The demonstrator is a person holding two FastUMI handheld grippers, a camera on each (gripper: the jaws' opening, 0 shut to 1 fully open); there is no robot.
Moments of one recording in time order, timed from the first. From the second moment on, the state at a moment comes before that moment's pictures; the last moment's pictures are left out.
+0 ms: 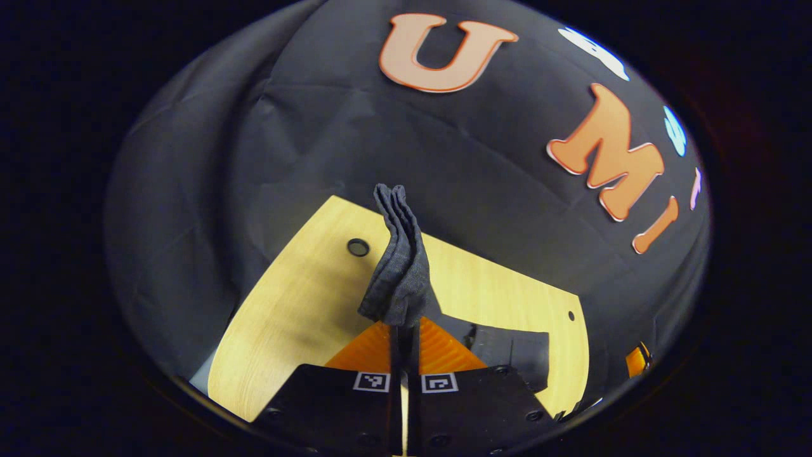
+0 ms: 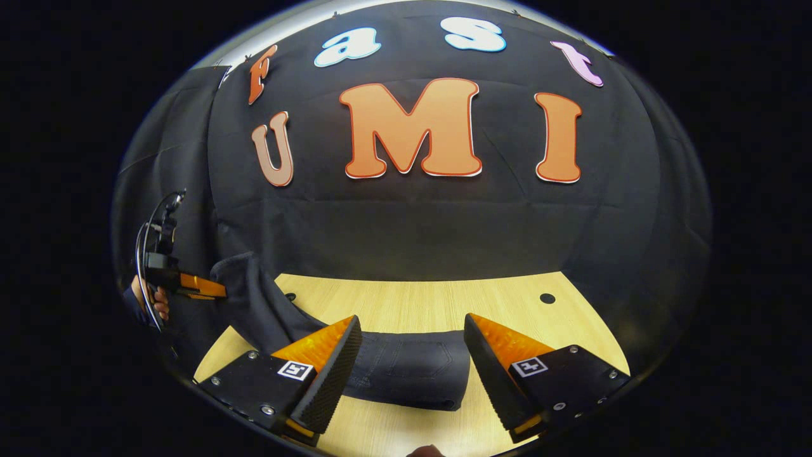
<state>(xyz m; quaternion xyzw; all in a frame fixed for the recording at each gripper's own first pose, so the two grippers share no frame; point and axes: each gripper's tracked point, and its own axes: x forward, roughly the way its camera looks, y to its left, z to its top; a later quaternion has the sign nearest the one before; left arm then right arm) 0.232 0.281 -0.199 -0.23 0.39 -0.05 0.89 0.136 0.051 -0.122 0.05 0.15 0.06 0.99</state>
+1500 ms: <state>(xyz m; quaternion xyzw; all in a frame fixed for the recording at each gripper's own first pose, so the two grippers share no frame) 0.188 -0.107 -0.184 -0.06 0.46 -0.29 0.84 0.149 -0.079 -0.157 0.07 0.17 0.03 0.98</state>
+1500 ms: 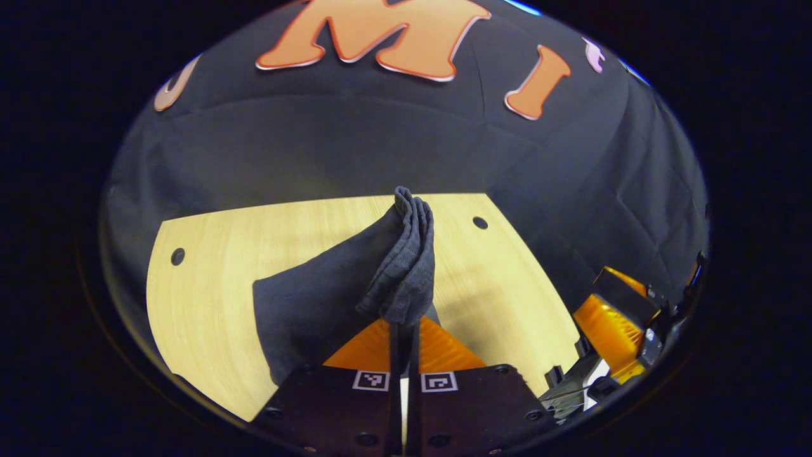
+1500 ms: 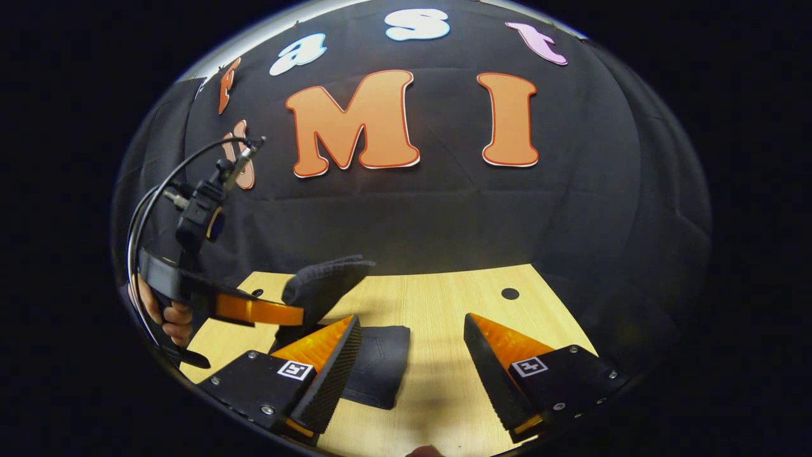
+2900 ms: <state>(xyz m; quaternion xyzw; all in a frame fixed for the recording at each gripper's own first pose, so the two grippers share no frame) 0.164 0.048 -0.002 -0.06 0.07 -0.10 0.99 0.152 -0.024 -0.057 0.01 0.00 0.09 1.00</state>
